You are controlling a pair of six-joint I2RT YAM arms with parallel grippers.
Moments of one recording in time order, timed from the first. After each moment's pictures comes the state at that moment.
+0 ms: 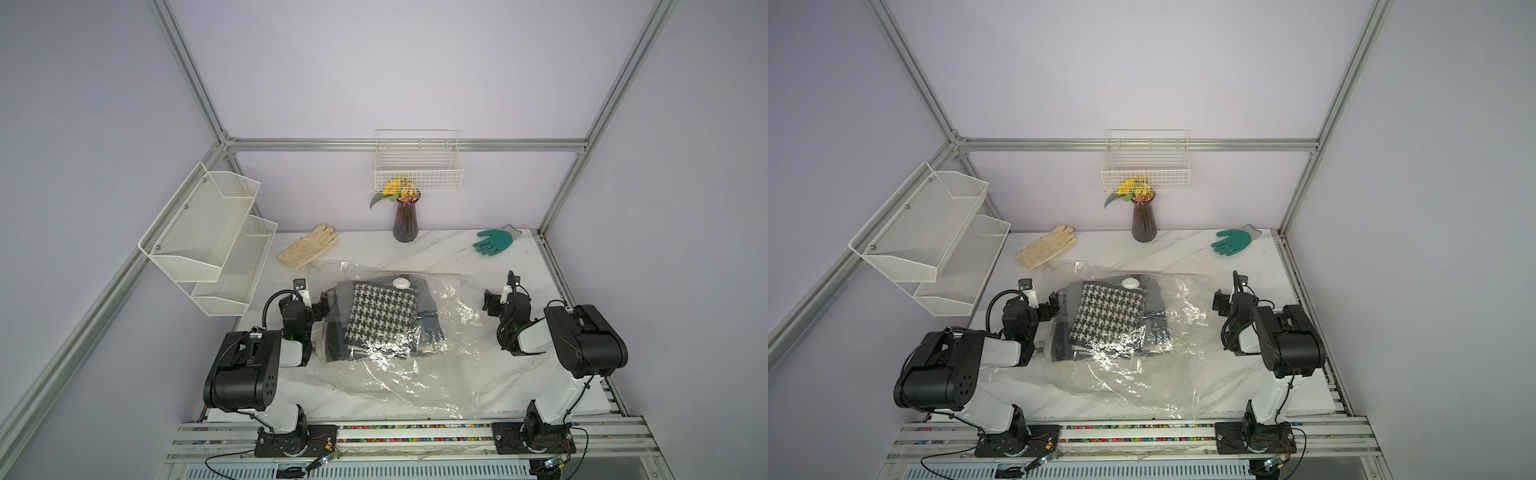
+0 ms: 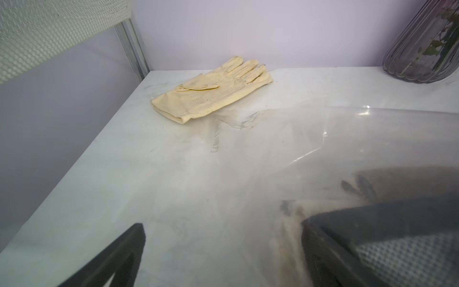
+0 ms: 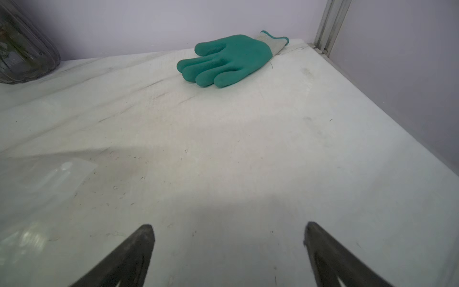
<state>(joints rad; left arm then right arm) 0.03 1.58 0.37 0.90 -0.14 0.03 0.04 1.79 0.46 0.95 0.19 0.09</state>
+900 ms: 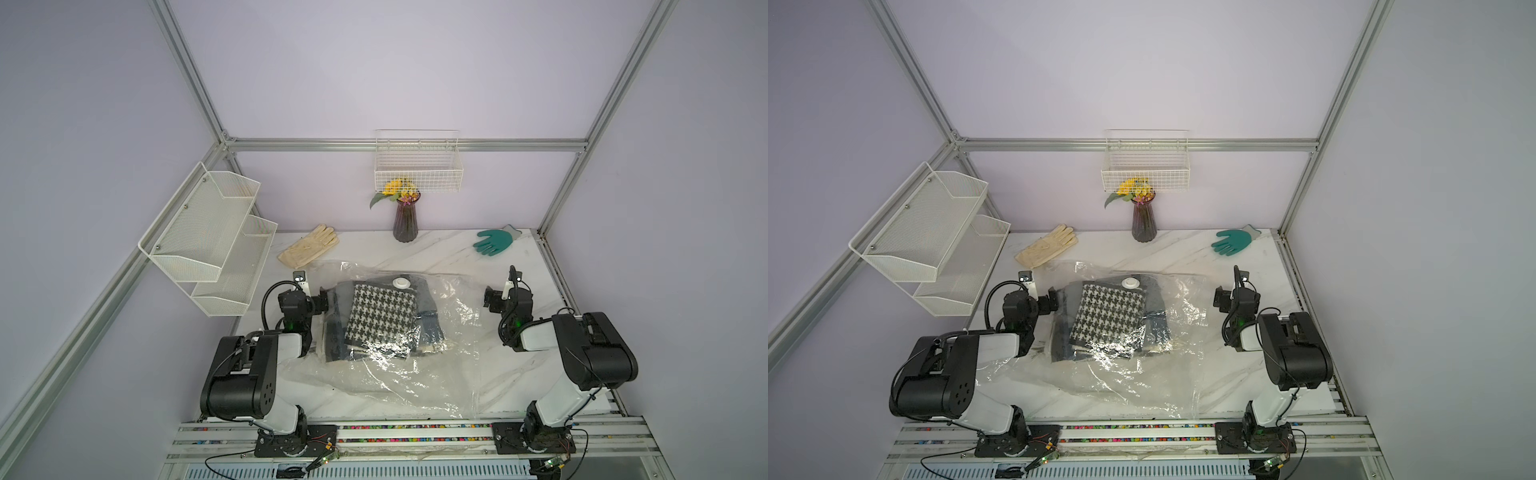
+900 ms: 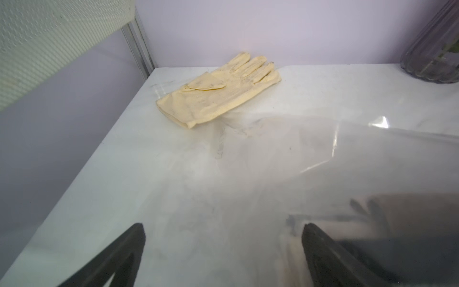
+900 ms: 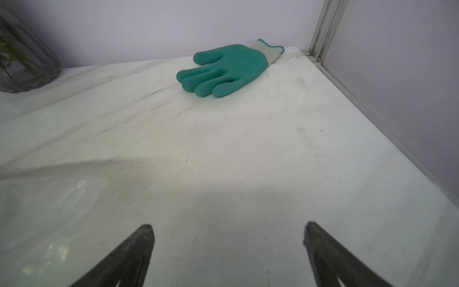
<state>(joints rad) 0.02 1.51 0.53 0.61 -0.20 0.01 0.05 1.65 0.52 0.76 0.23 0.09</state>
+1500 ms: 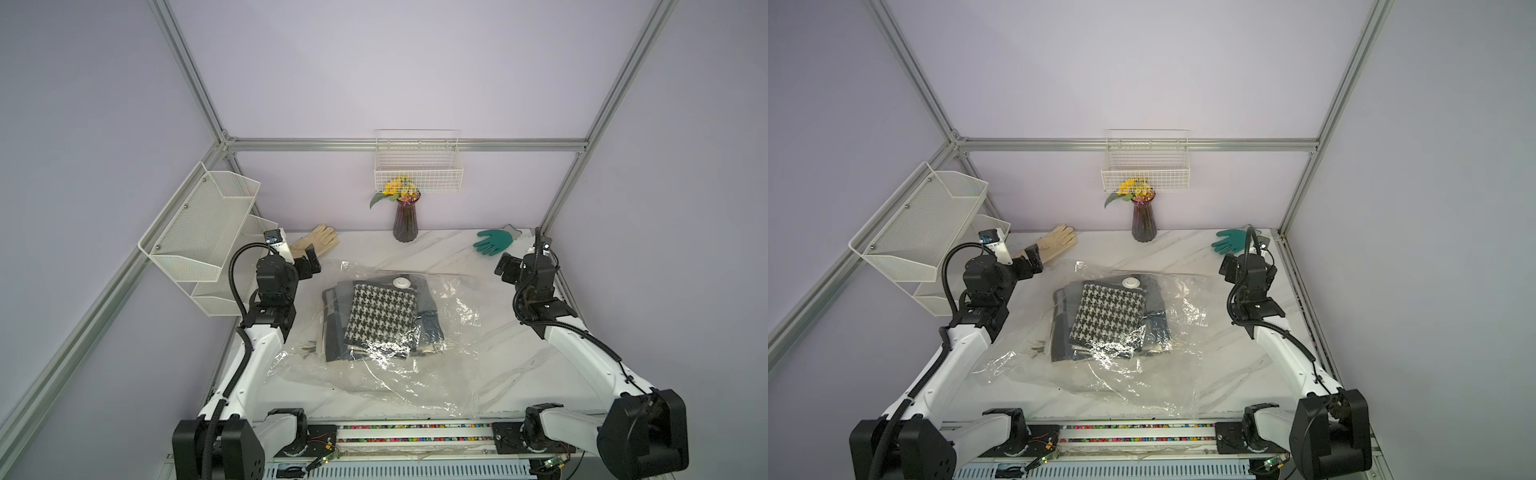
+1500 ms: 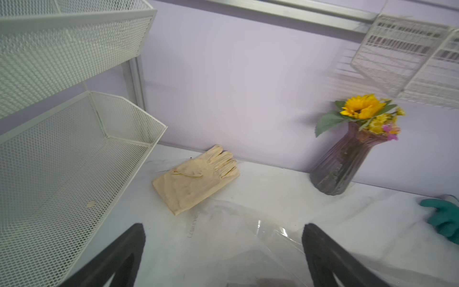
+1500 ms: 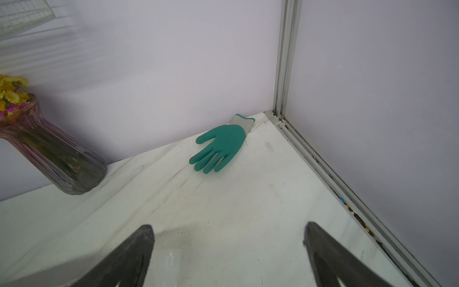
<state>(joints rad) 0.01 1.09 0.87 0.05 -0.07 -0.19 0.13 1.19 0.88 -0.04 0.41 0.30</state>
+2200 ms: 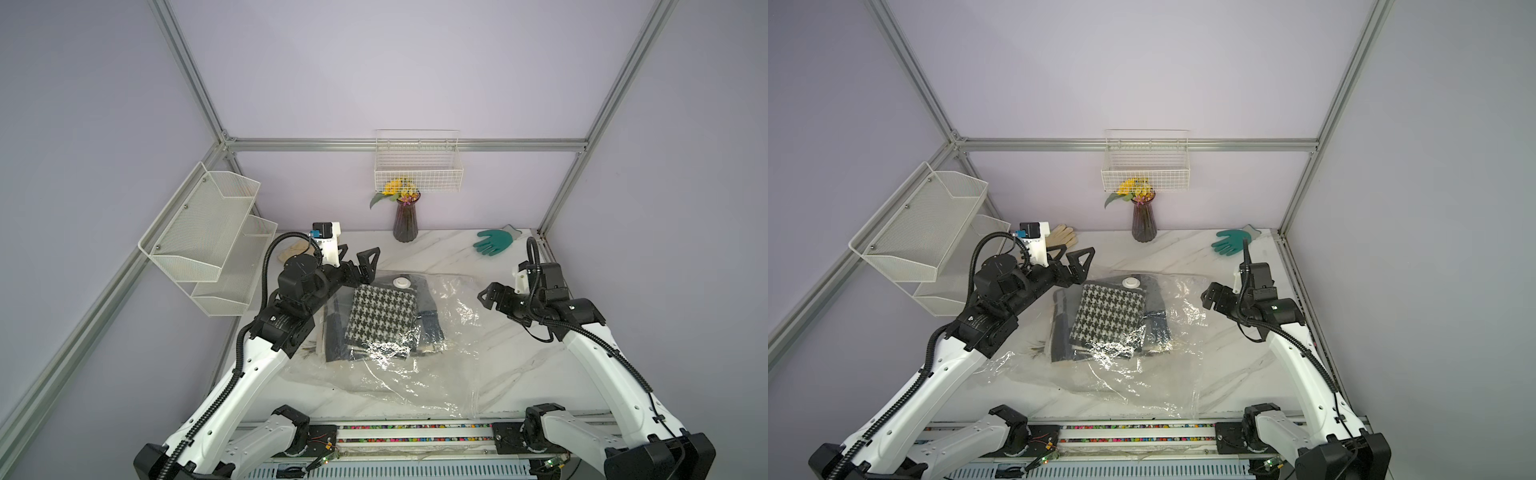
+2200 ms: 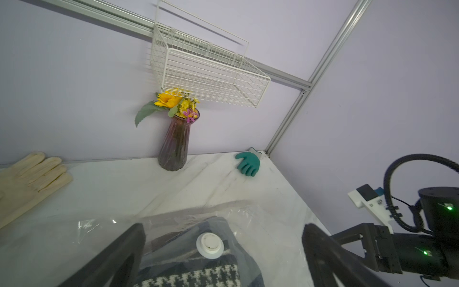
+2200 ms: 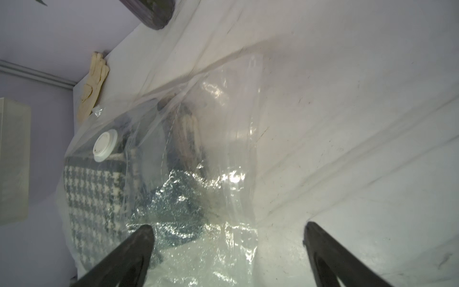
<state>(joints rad) -0.44 1.02 1.08 -0.17 0.11 -0.37 0.13 1.08 1.00 -0.81 -0.28 0.56</state>
